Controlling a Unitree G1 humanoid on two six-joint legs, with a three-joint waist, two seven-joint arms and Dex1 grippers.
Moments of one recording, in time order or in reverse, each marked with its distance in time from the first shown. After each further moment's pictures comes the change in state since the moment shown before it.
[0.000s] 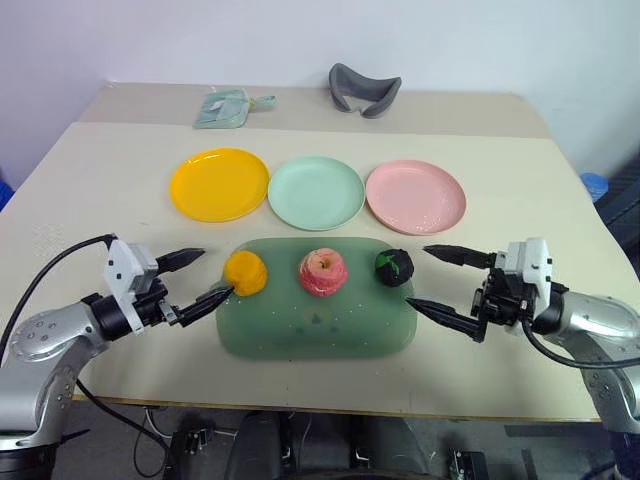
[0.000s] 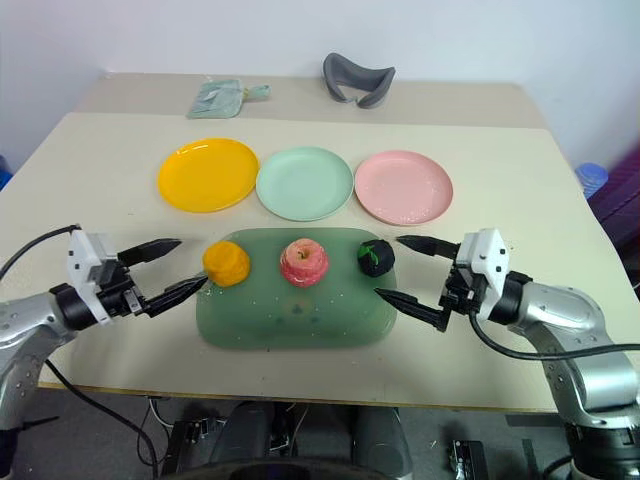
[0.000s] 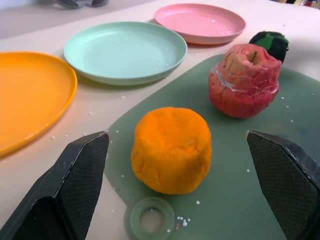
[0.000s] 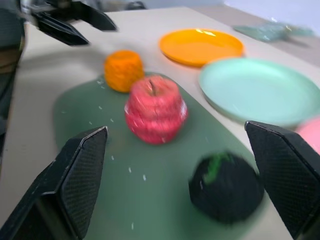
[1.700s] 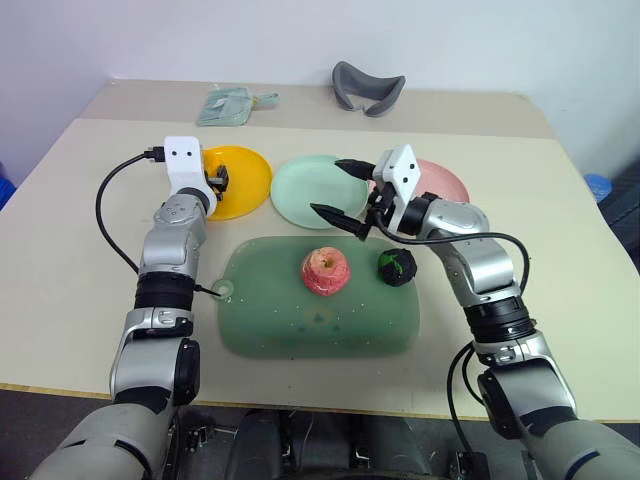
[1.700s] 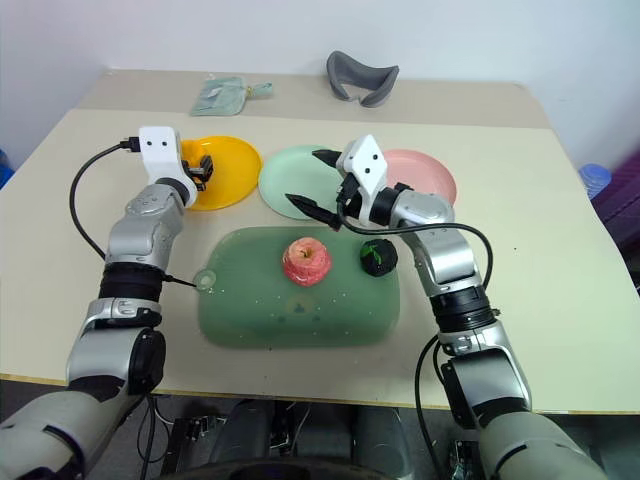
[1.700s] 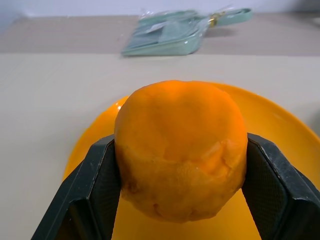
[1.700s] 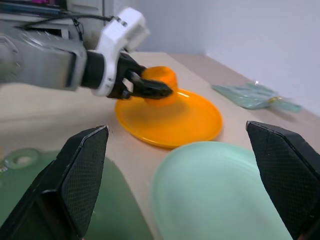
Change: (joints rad) left arm -0.904 -0.415 -0.131 0.932 0.443 -0.030 0.902; right arm -0.607 0.408 0.305 0.487 -0.331 -0.082 -0.253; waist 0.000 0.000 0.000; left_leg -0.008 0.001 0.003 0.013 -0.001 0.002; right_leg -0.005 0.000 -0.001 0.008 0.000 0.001
